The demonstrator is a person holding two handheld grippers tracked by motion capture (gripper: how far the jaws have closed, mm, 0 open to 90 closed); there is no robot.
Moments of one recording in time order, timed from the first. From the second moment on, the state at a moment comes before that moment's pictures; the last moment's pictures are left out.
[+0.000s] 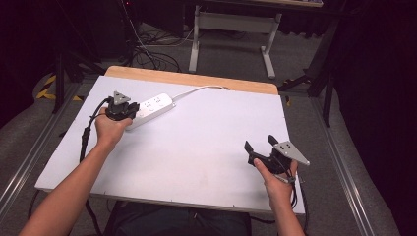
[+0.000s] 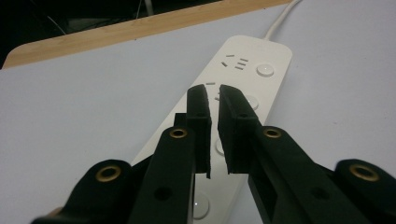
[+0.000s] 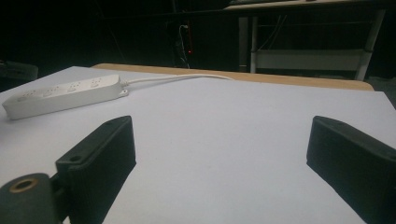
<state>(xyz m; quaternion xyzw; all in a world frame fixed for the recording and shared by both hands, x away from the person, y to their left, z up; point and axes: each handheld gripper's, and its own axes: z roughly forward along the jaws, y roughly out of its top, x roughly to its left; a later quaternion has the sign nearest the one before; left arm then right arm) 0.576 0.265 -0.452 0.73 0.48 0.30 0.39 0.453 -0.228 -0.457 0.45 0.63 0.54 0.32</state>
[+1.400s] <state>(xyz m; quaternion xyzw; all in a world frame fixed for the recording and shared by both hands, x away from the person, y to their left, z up) 0.544 0.286 -0.431 0.68 0.50 0.32 0.43 0.454 -0.227 -0.457 0.45 0.64 0.54 0.31</state>
